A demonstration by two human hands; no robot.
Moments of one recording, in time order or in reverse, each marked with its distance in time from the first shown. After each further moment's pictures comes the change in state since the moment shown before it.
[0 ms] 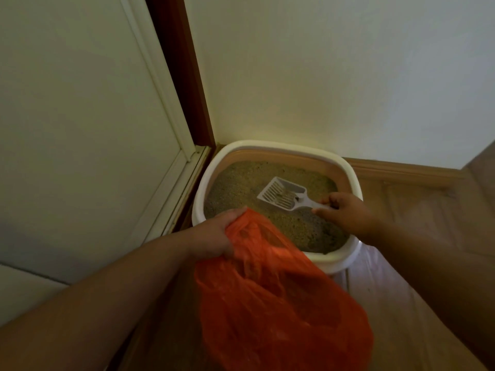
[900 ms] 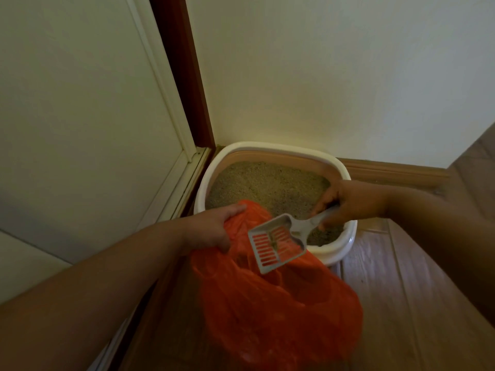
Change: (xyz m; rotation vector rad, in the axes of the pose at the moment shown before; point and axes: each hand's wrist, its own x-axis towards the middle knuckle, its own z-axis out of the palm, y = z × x) left_hand -0.027 0.015 -0.009 0.012 -0.063 -0.003; right_hand -0.045 -0.075 -0.052 -0.389 -0.550 -0.227
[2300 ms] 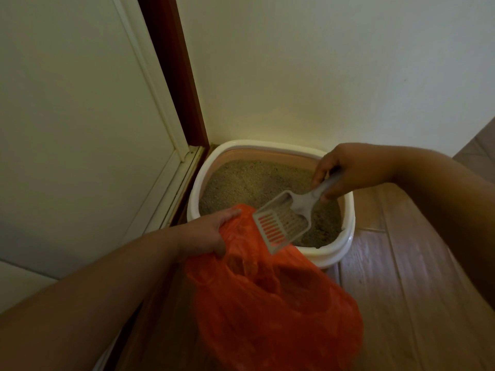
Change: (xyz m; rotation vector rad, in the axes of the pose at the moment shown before) left_hand 0.025 -0.018 0.000 0.013 -0.014 0.005; right_hand 0.006 -0.025 -0.055 -0.267 0.113 -0.019
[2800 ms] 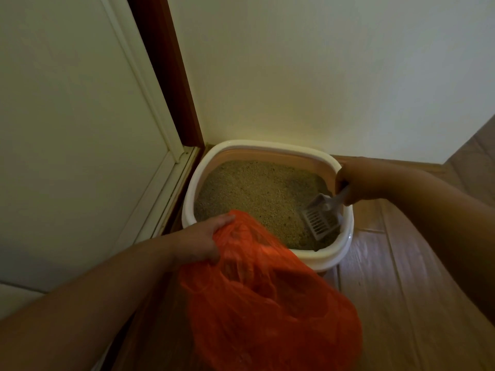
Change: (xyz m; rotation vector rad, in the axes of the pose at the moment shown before) left_hand 0.012 -0.013 0.001 0.003 -0.015 -0.019; right_hand 0.025 0.070 0.035 -0.348 0.019 0.359
